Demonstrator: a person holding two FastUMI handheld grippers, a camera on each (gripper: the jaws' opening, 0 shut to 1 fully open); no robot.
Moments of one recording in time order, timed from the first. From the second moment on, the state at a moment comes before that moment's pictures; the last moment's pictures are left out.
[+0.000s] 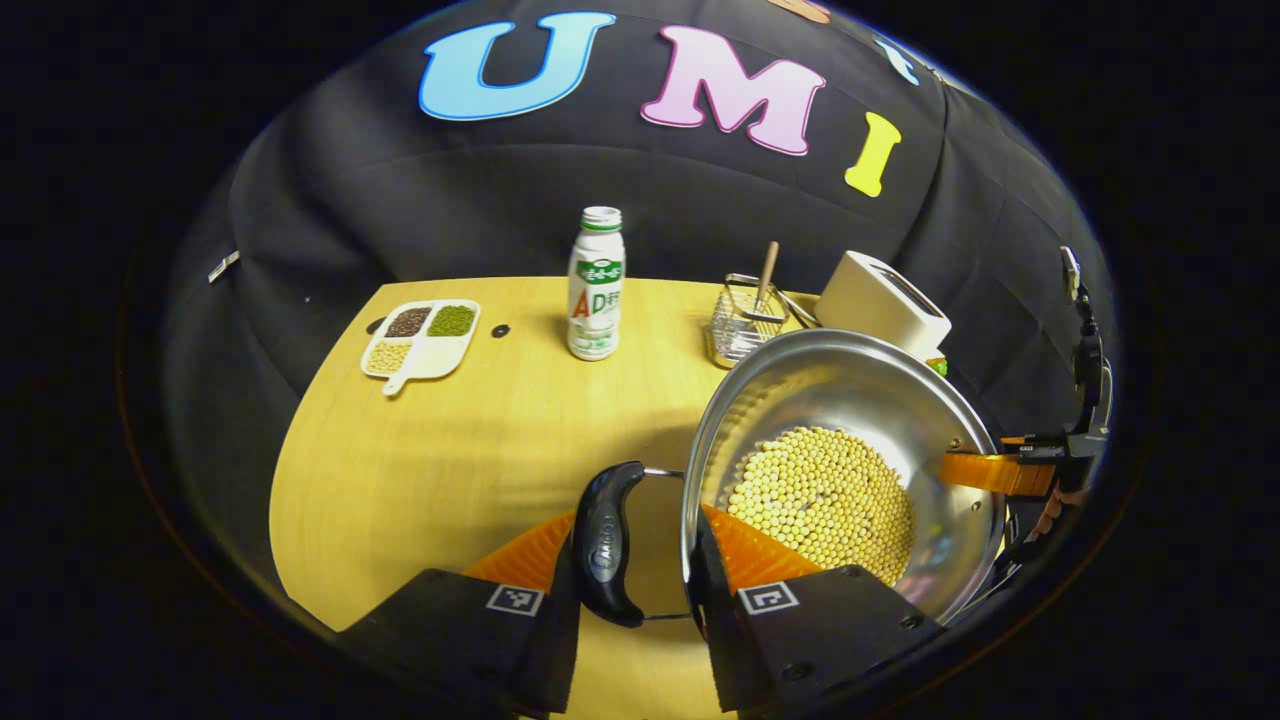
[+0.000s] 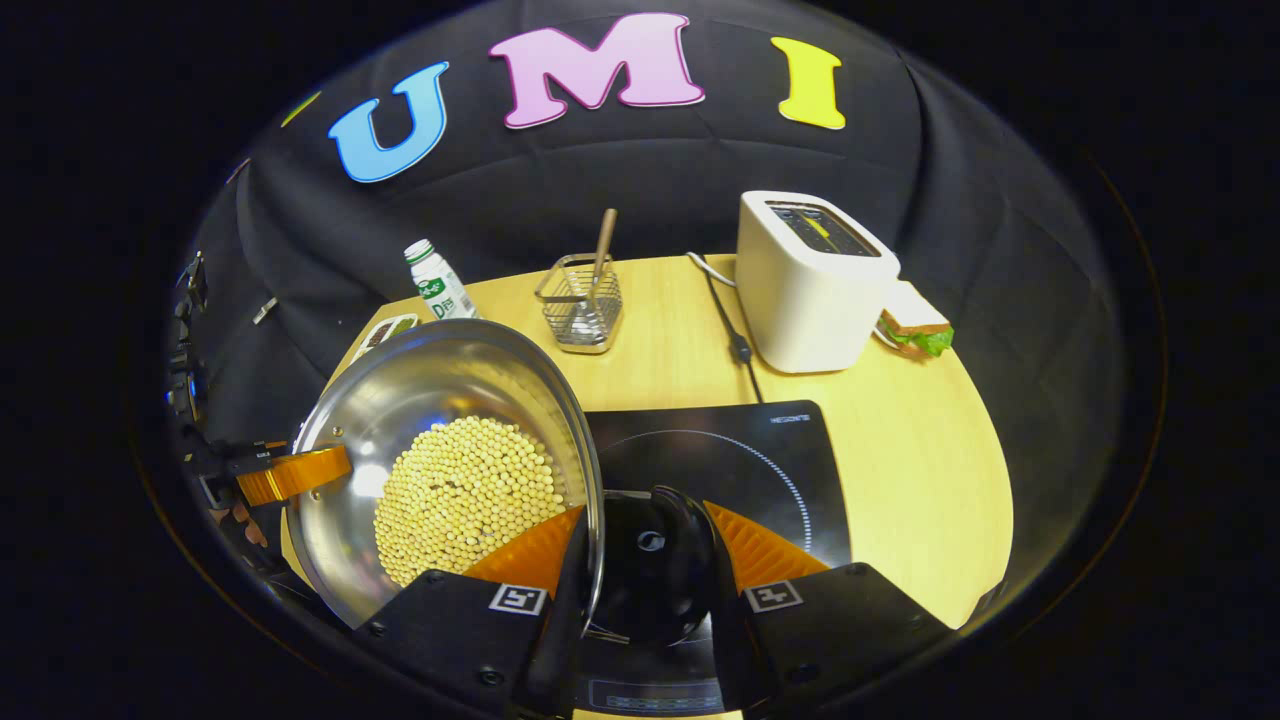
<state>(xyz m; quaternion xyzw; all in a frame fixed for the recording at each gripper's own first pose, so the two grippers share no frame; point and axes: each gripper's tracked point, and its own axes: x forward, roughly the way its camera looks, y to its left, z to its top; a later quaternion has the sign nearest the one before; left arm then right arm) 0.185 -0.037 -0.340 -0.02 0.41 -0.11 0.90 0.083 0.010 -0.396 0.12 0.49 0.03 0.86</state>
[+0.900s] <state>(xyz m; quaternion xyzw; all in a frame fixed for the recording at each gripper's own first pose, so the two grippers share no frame) 0.197 -0.176 -0.379 -0.02 0.44 -0.13 0.89 0.077 -0.125 -0.450 0.12 0.53 0.01 0.84</state>
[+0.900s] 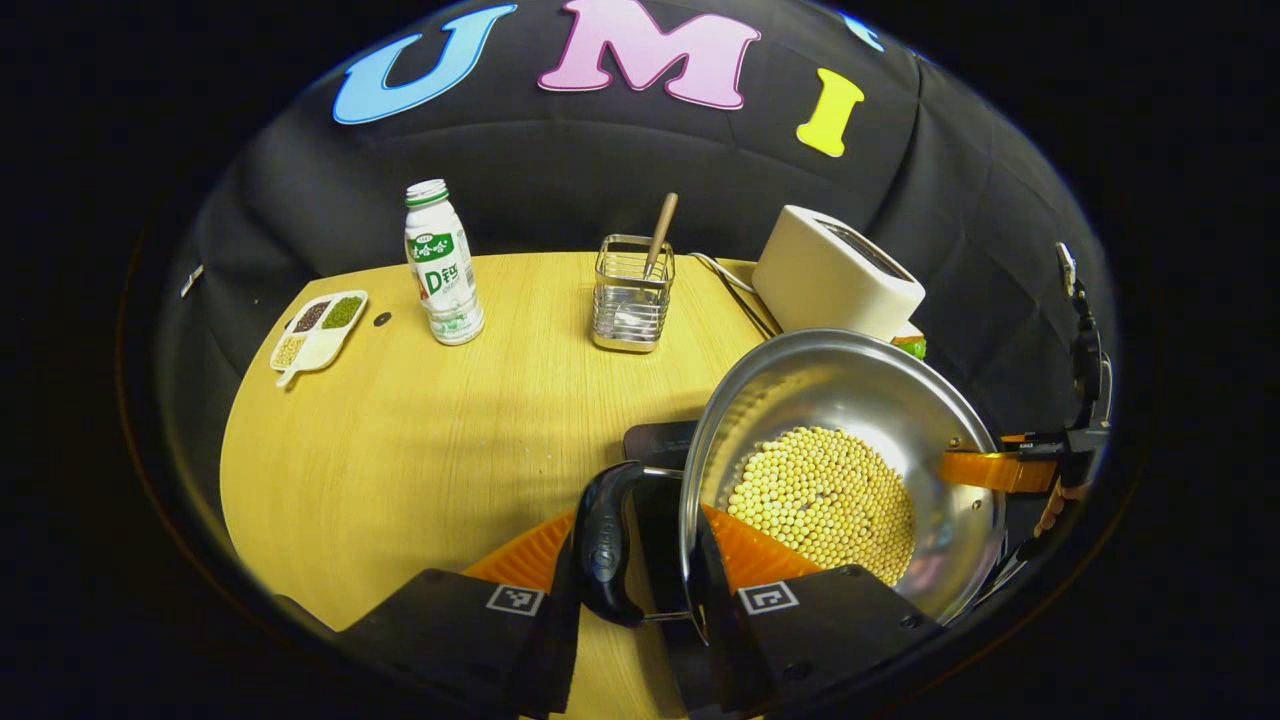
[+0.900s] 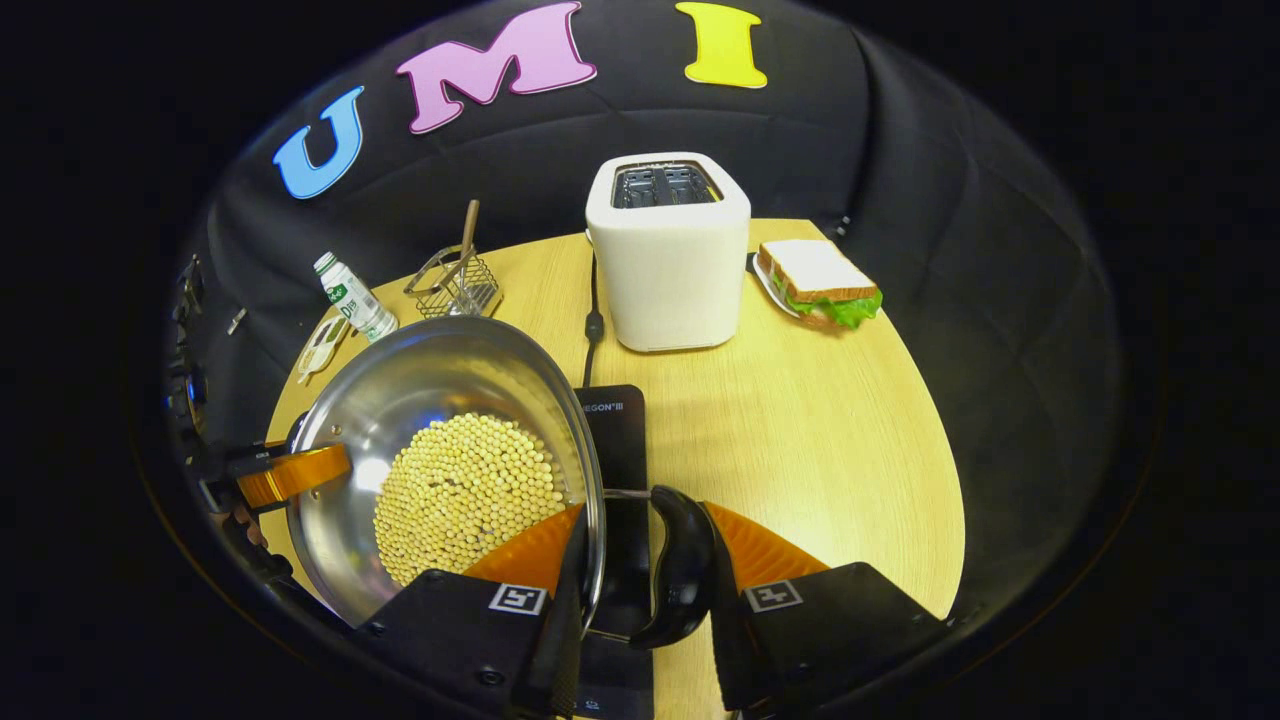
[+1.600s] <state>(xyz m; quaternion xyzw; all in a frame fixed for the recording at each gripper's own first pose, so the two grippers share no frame) 0.198 -0.167 -0.383 -0.03 0.43 -0.11 0.89 0.088 -0.121 -0.455 0.13 0.53 0.03 0.84</state>
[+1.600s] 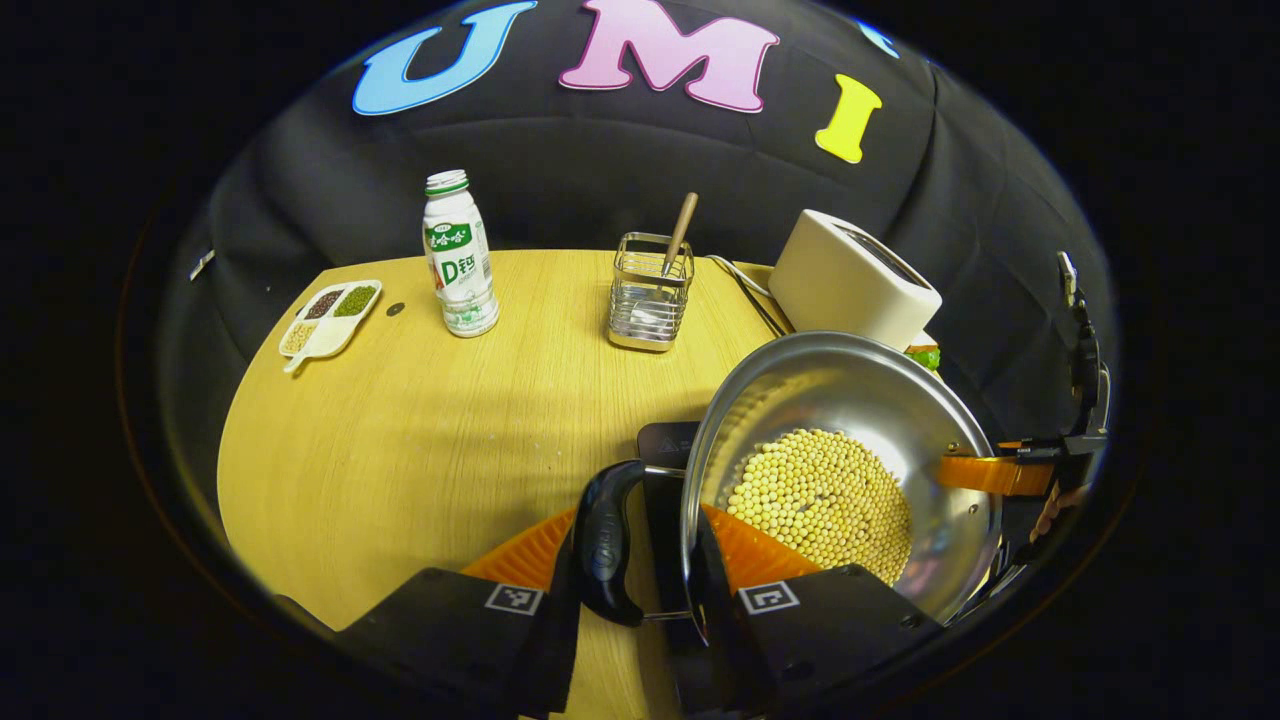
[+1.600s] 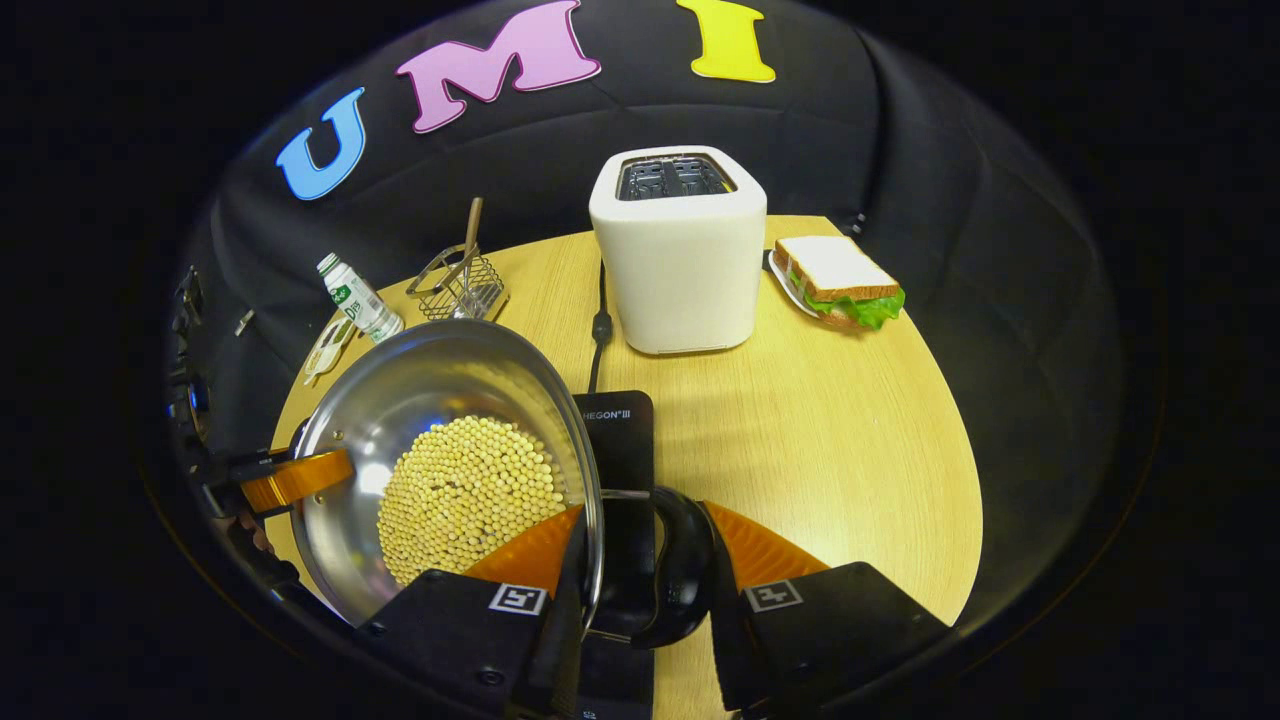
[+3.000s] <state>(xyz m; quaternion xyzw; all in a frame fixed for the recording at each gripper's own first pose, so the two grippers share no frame) 0.156 -0.150 -0.212 0.01 0.27 -0.11 0.96 0.095 -0.111 -0.274 0.08 0.33 0.00 0.94</state>
